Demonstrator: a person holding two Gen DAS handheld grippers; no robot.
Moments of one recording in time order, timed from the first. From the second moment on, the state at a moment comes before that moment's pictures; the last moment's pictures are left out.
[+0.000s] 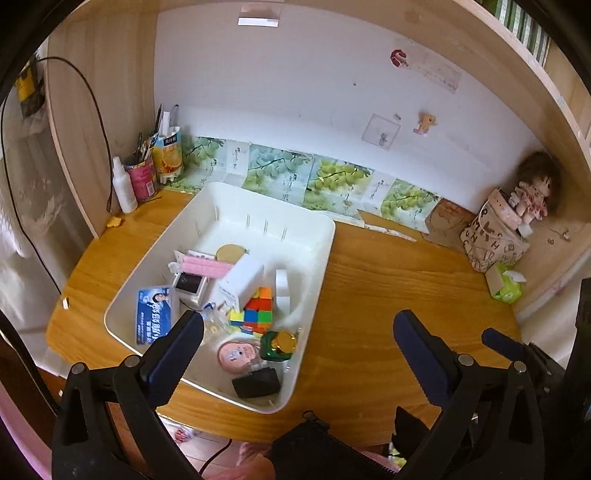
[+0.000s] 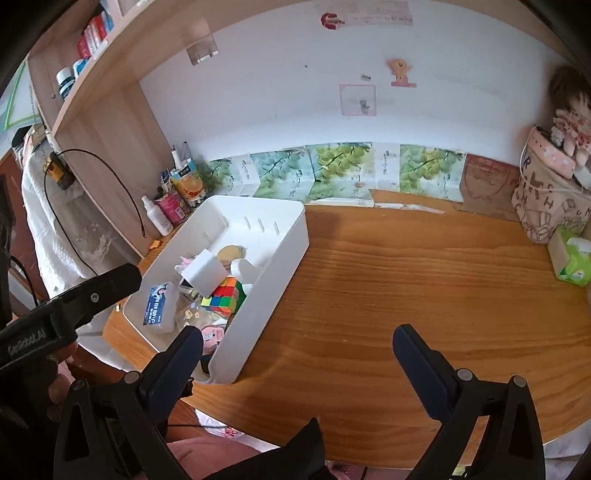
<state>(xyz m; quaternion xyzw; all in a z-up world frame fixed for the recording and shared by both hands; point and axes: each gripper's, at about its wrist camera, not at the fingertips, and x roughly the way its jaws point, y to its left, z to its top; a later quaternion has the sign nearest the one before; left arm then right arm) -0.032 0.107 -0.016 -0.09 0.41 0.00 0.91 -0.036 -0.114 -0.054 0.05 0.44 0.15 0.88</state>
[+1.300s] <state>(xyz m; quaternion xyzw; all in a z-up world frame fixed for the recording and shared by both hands) -0.012 0.152 -0.053 -0.05 0.46 -0.07 0.88 -0.063 -0.046 -0.083 0.03 0.48 0.05 0.87</state>
